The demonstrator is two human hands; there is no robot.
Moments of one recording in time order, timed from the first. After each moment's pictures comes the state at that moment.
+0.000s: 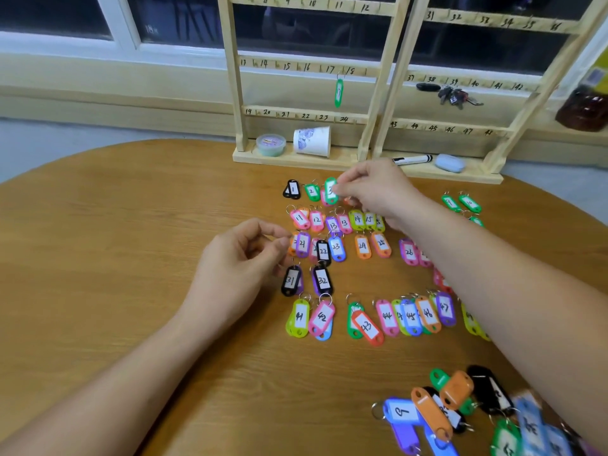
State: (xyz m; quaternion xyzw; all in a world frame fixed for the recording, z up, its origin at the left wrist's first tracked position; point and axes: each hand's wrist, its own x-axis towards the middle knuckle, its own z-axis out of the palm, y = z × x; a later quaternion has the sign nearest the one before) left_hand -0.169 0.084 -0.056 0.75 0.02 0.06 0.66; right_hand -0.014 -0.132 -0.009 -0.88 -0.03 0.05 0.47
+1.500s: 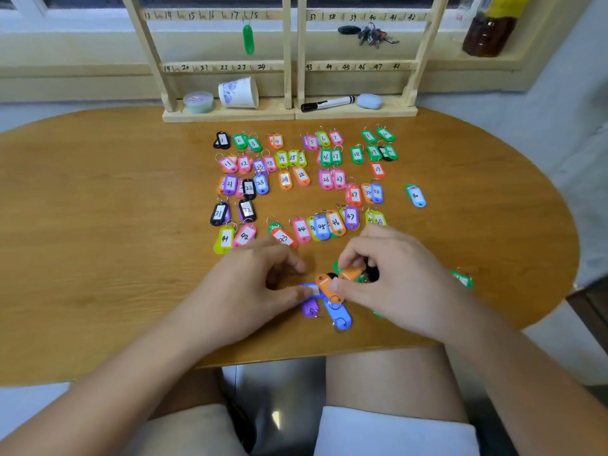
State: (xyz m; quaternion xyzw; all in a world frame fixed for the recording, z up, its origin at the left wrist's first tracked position) left_hand -0.271 -0.013 -0.052 0.92 -0.20 -0.04 0.34; right_hand -0.279 -0.266 -0.035 -0.95 -0.15 0.01 0.29
